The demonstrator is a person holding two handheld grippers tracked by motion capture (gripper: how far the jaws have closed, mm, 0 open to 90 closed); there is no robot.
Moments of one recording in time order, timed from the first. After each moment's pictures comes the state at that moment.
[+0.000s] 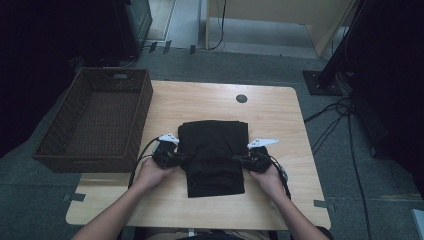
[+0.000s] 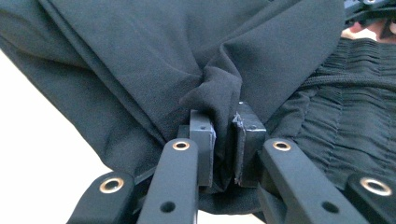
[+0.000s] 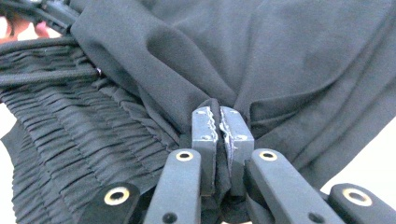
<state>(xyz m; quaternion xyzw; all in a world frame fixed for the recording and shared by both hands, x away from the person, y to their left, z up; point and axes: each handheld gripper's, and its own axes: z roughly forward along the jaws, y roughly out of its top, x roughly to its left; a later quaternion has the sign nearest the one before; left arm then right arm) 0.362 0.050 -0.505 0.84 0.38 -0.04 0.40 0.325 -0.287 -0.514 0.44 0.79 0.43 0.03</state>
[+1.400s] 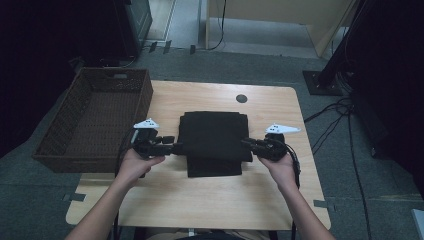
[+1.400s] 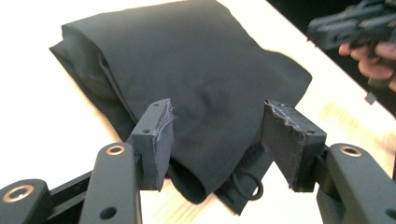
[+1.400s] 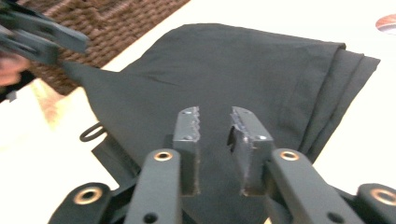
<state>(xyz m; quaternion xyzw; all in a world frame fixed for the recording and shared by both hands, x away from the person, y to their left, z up) 0.349 0.091 -0.429 0.79 0.40 0.00 0.47 0.327 -0.313 -0.449 0.44 0.75 0.49 0.07</state>
